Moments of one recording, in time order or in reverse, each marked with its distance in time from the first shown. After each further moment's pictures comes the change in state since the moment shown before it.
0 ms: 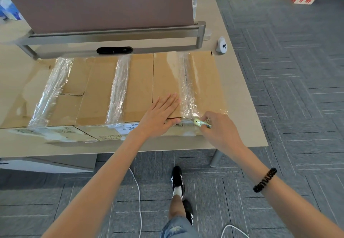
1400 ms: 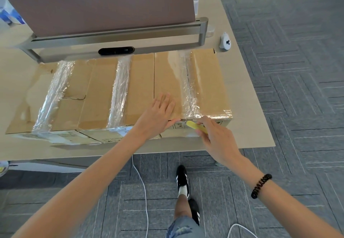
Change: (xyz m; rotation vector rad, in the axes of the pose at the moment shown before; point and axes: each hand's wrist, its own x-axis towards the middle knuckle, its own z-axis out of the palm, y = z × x) left_hand 0.005 -0.008 -0.008 0.411 0.060 0.076; right_hand 0.003 0.033 0.042 -0.103 0.134 -0.306
